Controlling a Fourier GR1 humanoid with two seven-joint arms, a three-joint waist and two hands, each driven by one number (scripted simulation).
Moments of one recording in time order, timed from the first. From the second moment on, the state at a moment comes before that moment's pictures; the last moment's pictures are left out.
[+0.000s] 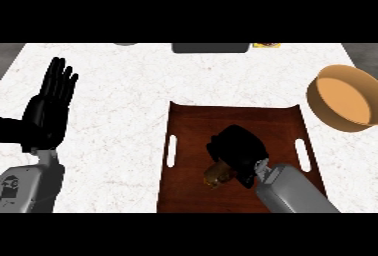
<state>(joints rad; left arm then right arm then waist) -0.26 0.21 0.11 -1.54 0.14 0.10 0.04 -0.42 -0.23 0.58 -1.51 1.07 0.59 0.04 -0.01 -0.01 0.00</state>
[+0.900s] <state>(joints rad) -0.22 0.22 0.13 -1.55 0.15 0.10 0.03 0.01 -0.23 0.29 -2.35 0.98 0.35 0.10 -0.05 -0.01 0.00</state>
